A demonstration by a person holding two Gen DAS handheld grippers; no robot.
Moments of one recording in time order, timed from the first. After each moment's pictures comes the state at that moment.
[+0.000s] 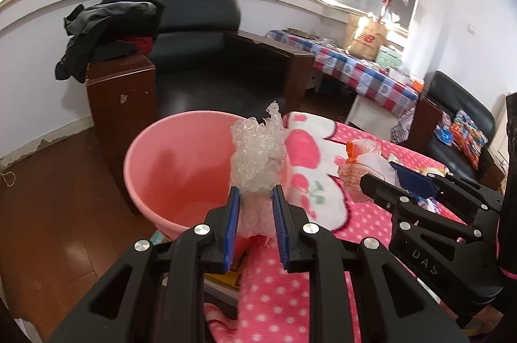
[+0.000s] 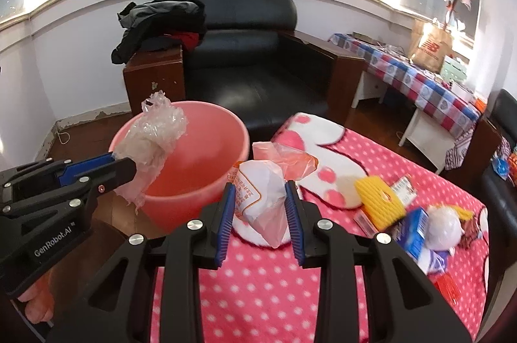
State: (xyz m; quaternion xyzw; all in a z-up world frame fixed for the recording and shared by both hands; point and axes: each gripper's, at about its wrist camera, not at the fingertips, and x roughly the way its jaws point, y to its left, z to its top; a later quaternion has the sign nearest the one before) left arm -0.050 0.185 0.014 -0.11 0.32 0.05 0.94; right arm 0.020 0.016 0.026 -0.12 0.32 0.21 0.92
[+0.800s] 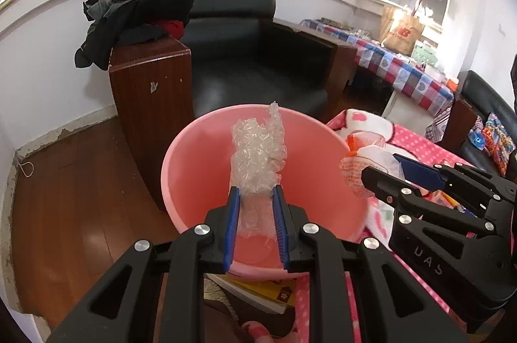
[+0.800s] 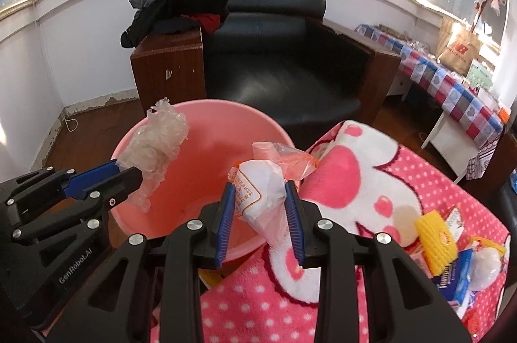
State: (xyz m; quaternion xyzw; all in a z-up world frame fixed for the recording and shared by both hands) left arm 0.004 0.245 -0.019 -0.10 0.36 0.11 0.92; right arm 0.080 0.087 -0.005 -0.13 0.37 0.24 0.89
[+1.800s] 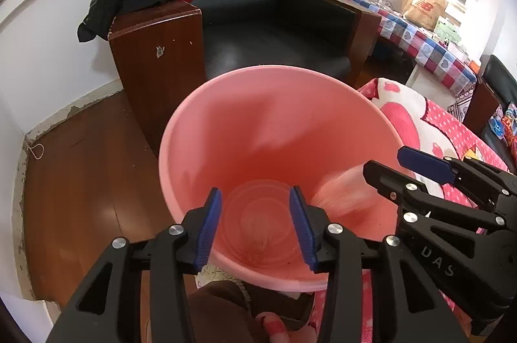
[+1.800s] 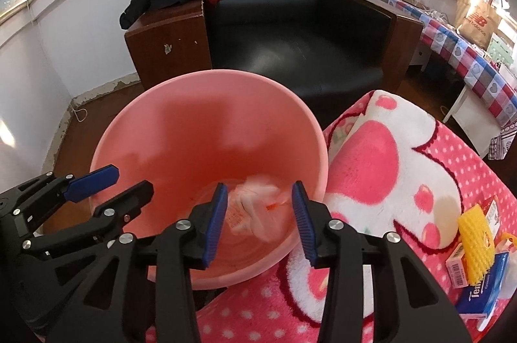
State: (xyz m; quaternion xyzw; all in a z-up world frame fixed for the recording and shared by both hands) left arm 0.032 0.253 -0.047 -0.10 0.43 0.14 0.89; right arm 0.108 0.099 -0.034 -0.12 0.43 0.26 0.86
